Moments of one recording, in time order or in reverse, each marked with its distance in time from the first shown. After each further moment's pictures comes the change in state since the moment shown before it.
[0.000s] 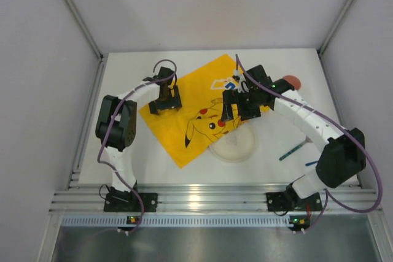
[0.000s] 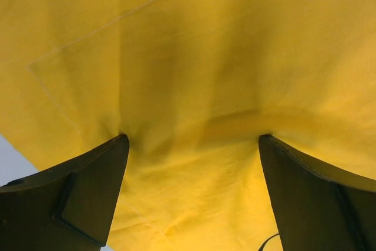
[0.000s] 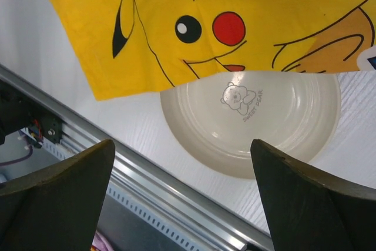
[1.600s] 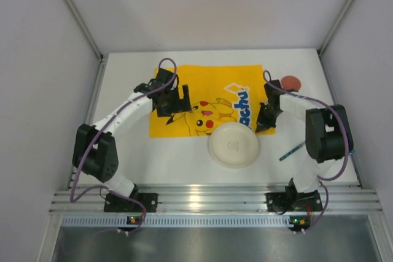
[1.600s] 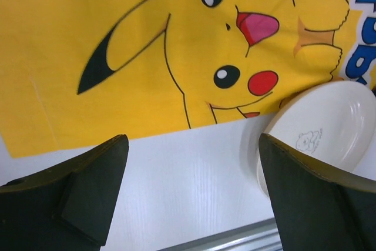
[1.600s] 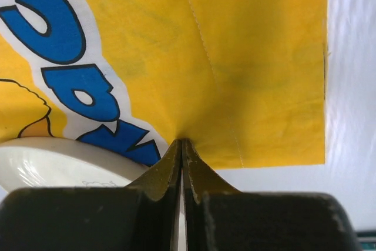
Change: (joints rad) left arm -0.089 -0.346 -0.060 -0.068 0.209 -0.026; right arm -0.313 0.314 -0.181 0.161 0.159 0.163
